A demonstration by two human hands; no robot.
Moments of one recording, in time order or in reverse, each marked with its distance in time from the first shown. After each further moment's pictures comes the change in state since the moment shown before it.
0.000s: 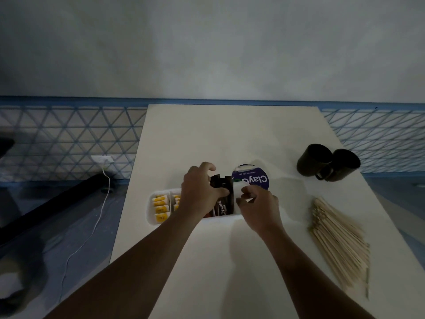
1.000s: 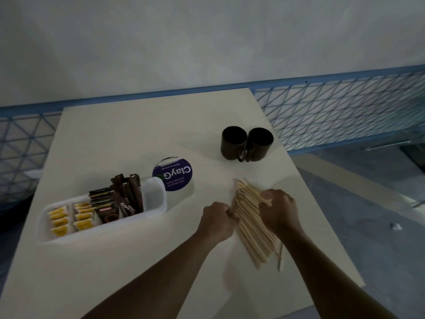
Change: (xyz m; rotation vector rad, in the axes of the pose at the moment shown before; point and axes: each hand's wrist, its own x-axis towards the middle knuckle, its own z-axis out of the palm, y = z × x) left_hand -0.070 0.122 0.218 -0.027 -0.575 -0.218; right_hand 0.000 0.198 -0.172 -0.214 0.088 0.210
